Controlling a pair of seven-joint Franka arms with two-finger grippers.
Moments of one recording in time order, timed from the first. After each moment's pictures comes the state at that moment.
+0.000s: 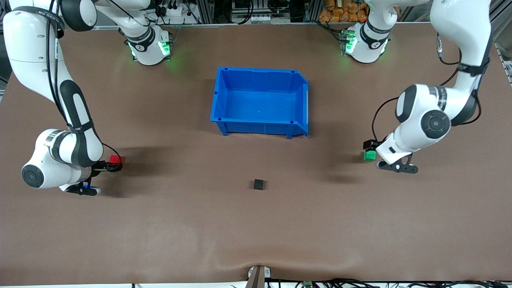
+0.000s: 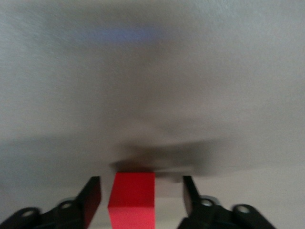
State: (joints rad) left arm -0.03 0.36 -0.12 -2.03 0.10 2.30 -0.04; right arm -0.06 0.72 -0.12 -1.65 0.10 1.98 -0.07
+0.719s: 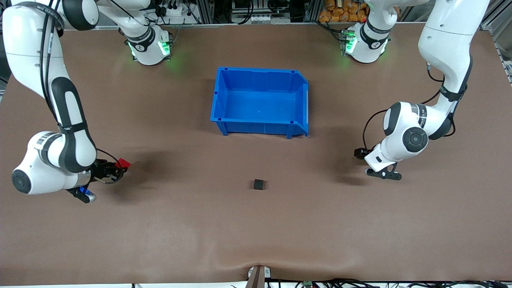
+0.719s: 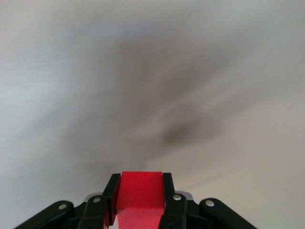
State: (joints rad) left arm -0.03 0.51 -0.12 -2.03 0.11 2.41 -0.03; right arm -0.01 0.71 -0.10 -1.49 0.33 1.80 0.41
